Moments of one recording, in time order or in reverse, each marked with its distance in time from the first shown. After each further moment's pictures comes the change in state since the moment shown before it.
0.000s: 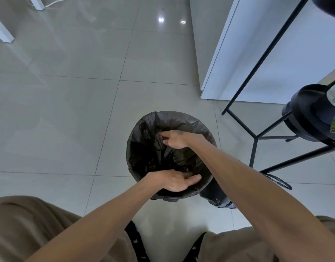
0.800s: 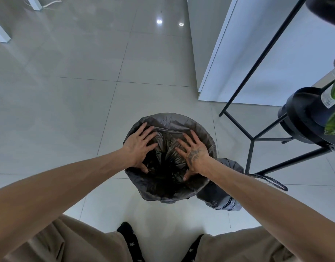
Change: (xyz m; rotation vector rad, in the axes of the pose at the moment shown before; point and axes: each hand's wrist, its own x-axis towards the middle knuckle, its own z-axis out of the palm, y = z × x) left_hand 0.003 -0.097 -0.066 1.252 0.439 -0.195; right_hand -0.024 0.062 0.050 -1.168 0.026 0.190
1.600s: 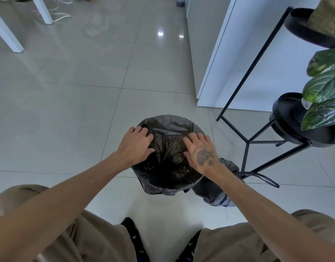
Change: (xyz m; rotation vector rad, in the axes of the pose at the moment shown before) left_hand -0.055 -0.004 -0.029 -0.454 0.381 -0.286; right_hand -0.084 0.003 -0.020 0.525 0.647 0.234
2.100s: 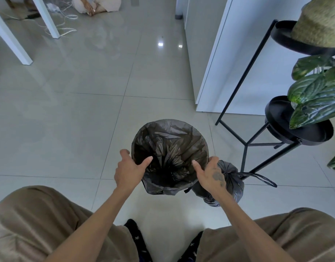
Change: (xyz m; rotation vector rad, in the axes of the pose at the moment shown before) left_hand -0.072 0.042 0.011 -0.976 0.033 -0.936; right_hand -0.069 -0.019 0.008 0.779 -0.137 0.832
